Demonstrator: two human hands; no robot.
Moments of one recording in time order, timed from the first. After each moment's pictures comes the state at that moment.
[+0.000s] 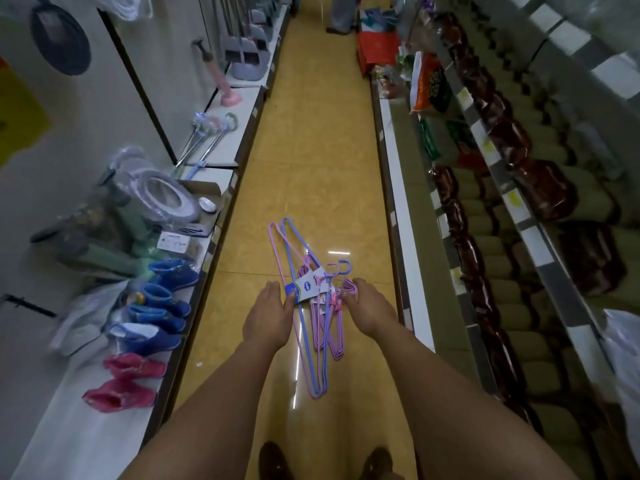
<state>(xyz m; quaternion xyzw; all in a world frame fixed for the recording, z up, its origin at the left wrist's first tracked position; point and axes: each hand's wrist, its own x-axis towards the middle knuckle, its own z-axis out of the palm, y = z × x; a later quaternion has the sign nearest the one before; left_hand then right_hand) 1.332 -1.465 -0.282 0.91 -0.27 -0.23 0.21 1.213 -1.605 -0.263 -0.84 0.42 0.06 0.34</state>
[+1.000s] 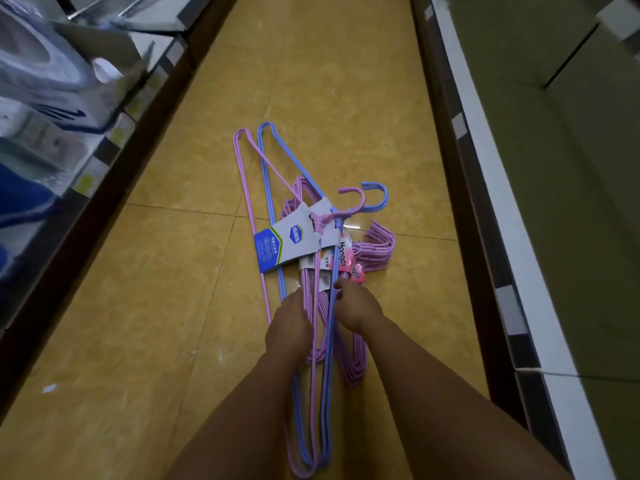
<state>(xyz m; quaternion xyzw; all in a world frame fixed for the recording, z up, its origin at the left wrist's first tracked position) 1.368 -1.617 -0.871 0.89 -0.24 -0.30 0.24 1.309 -1.733 -0.838 -0.83 0.40 0.18 0.33</state>
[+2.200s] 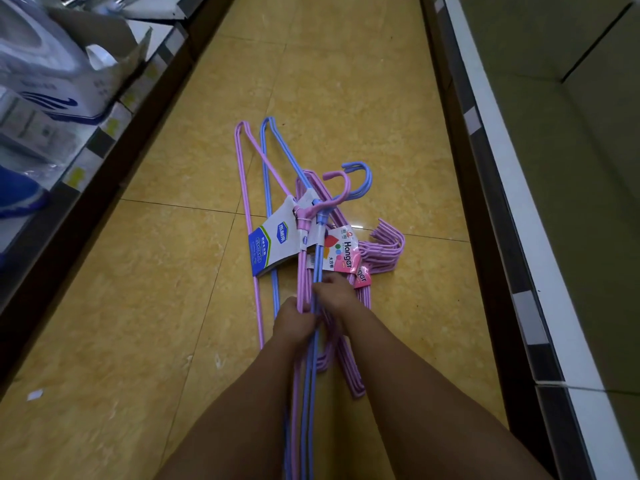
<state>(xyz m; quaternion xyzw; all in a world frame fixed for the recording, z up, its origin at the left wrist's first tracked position) 1.385 -1.635 -0.906 0.82 -0.02 -0.41 0.39 1.359 -1.717 -0.861 -0.59 0.53 0.04 0.60</state>
